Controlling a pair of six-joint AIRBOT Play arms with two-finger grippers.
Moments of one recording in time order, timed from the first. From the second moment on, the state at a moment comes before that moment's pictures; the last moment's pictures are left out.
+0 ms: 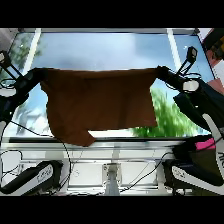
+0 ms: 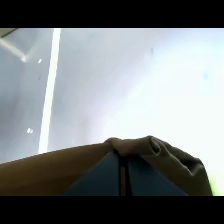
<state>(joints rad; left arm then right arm) 0.18 -1.15 0.86 0.44 -0.21 -0.73 0.05 -1.26 0.96 -0.80 0.27 1.30</state>
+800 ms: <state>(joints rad) 0.17 -1.38 1.12 0.44 -0.26 -0.74 0.05 -1.34 1.02 -0.82 0.07 1.33</state>
